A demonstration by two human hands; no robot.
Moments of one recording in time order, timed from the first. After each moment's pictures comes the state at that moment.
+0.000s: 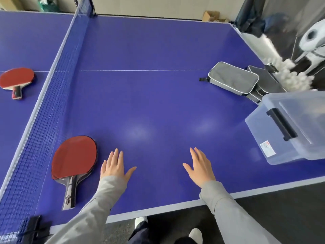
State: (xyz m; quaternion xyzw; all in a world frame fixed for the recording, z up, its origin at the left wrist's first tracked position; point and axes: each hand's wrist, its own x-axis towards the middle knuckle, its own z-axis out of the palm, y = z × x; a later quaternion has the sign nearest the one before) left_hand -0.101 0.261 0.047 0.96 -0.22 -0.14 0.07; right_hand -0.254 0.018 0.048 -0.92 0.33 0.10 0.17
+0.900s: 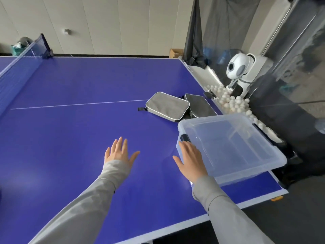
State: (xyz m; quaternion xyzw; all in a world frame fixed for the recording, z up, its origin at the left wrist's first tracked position) left_hand -0.206 -0.096 0.139 0.95 -0.28 -0.08 0.09; right_hand -0.370 -0.278 0.139 -0.95 0.28 -0.08 0.12
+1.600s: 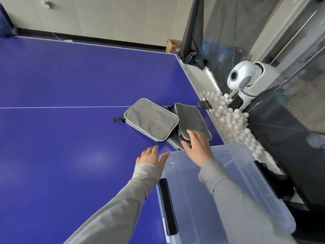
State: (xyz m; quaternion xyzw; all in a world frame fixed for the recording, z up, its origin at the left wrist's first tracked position) left_hand -0.189 -0.352 0.131 0.90 -0.29 -0.23 0.24; right_hand -0.266 -0.518 0.150 -0.94 0.31 -0.05 0.10
